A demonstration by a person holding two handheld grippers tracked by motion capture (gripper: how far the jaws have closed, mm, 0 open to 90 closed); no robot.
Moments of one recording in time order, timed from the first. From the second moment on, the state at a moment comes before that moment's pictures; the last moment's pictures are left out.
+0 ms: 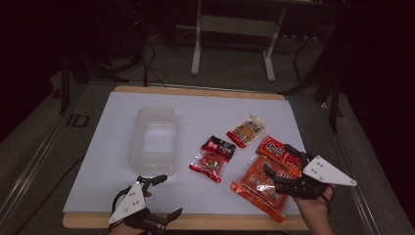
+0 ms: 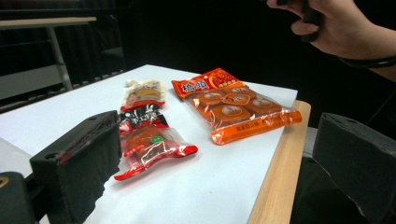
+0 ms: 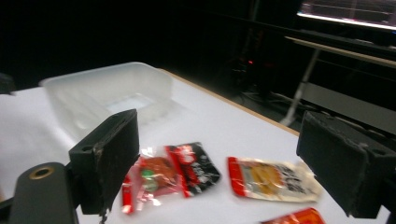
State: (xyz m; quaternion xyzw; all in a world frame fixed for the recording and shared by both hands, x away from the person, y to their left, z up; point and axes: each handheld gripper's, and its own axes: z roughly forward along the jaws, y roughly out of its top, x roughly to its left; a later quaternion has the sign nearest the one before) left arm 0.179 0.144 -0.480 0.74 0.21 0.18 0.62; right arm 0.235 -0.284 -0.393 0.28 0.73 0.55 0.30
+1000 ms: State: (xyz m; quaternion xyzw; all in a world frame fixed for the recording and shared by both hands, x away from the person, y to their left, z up) left arm 0.182 0.142 -0.485 0.74 0.20 0.17 0.61; right arm 0.313 -0.374 -0.451 0.44 0.72 0.45 0.31
